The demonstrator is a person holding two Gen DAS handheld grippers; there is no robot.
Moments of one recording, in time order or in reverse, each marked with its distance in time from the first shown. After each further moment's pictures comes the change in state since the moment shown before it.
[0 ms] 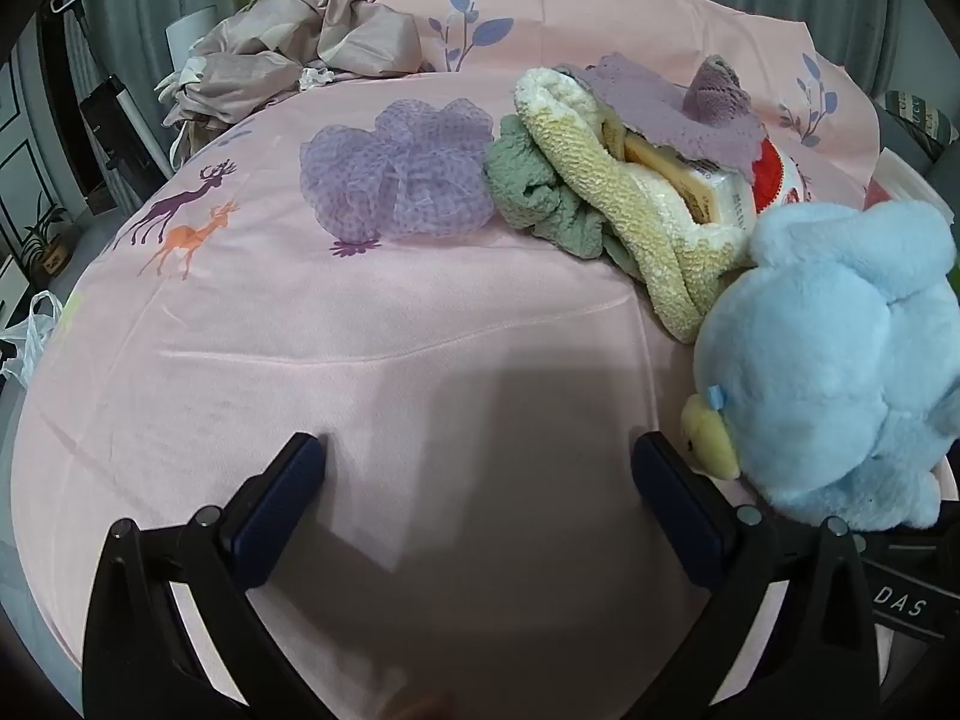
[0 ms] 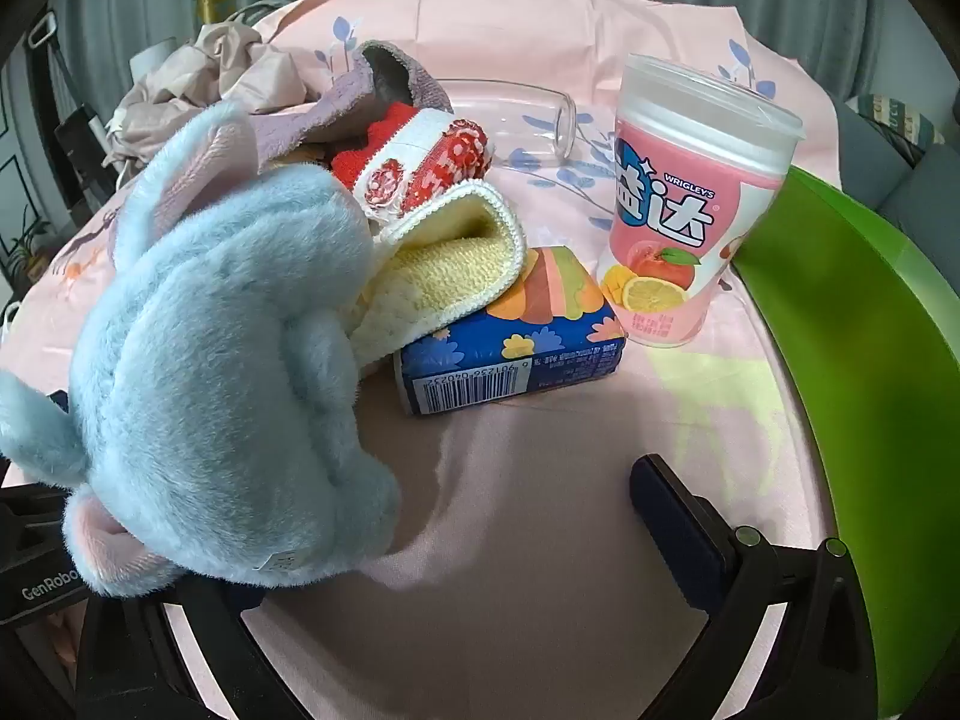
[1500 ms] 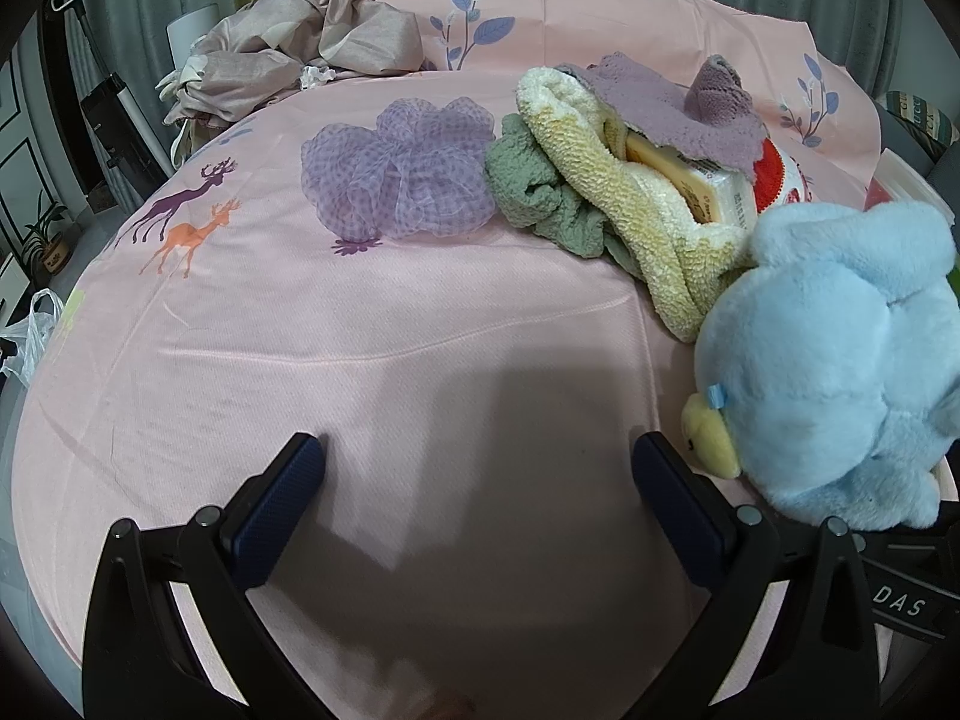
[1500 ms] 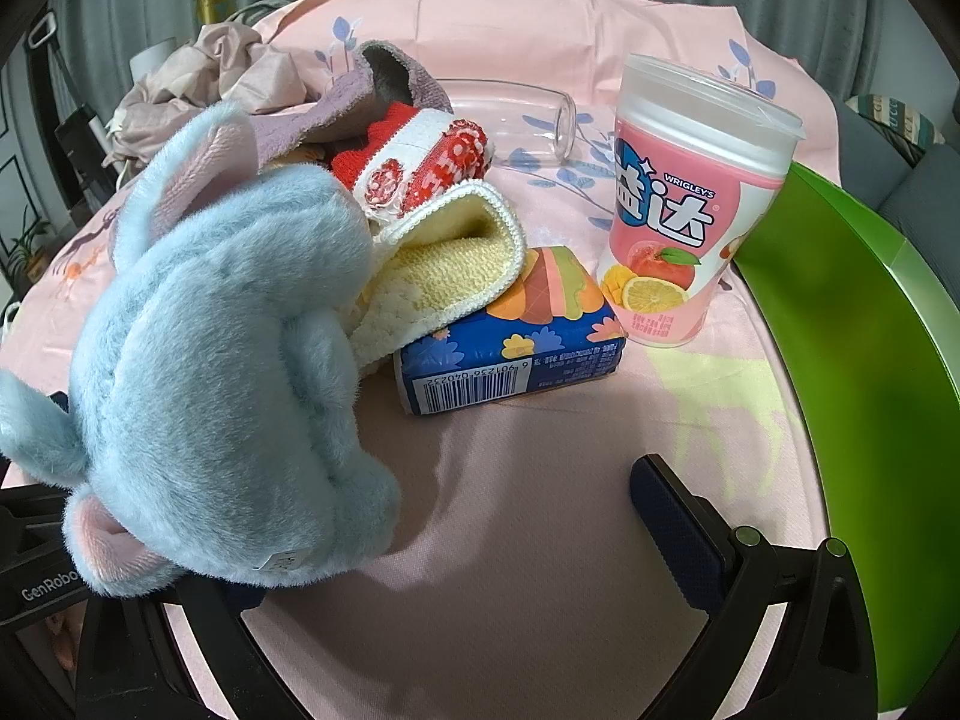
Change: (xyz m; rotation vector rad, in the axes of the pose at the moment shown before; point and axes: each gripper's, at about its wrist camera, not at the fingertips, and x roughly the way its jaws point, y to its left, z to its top) left arm 0.000 0.001 0.000 -0.001 0.006 0.001; right arm 0.000 0.000 0.000 -0.001 0.001 -0.001
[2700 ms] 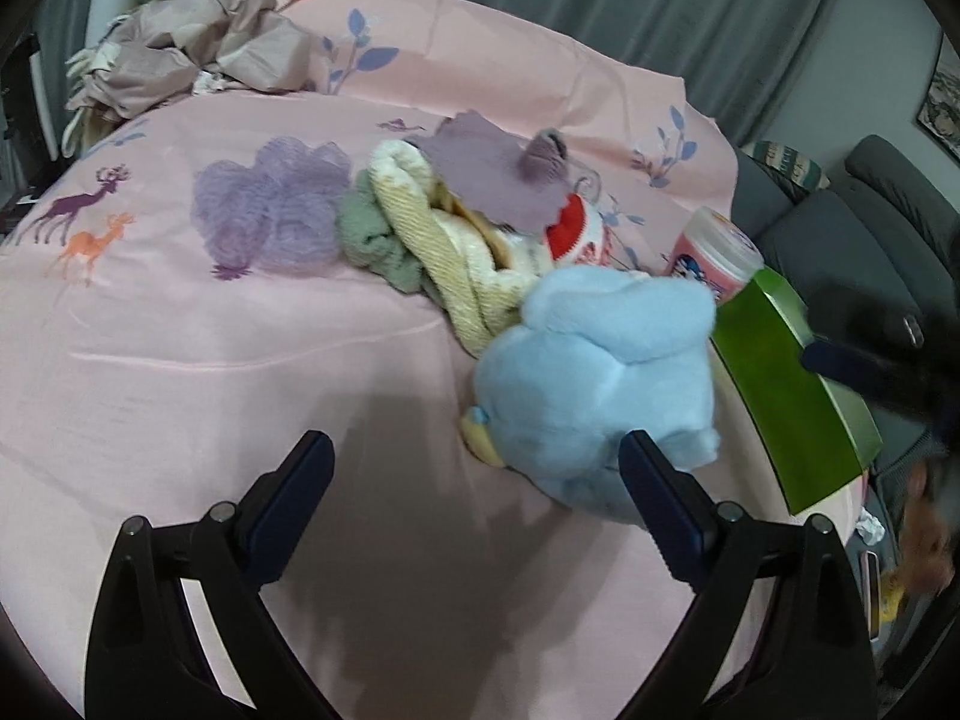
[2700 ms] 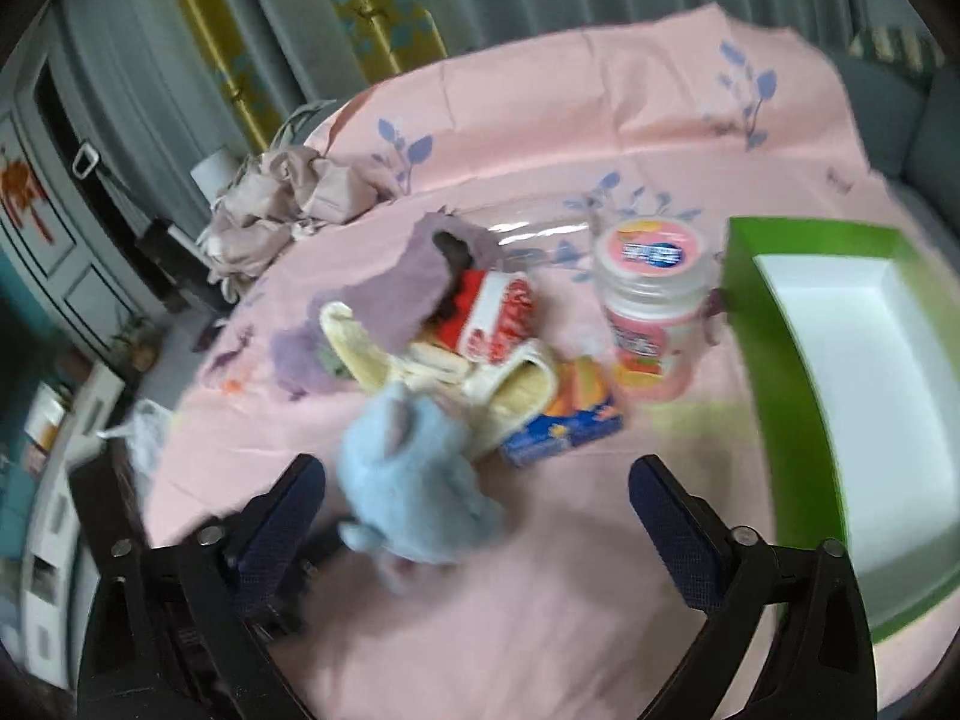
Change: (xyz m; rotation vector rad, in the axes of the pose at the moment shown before) left arm -0.050 -0.004 0.009 -0.034 -0.017 -0.430; right arm -0.089 -0.027 0.052 0.175 -0.016 0.327
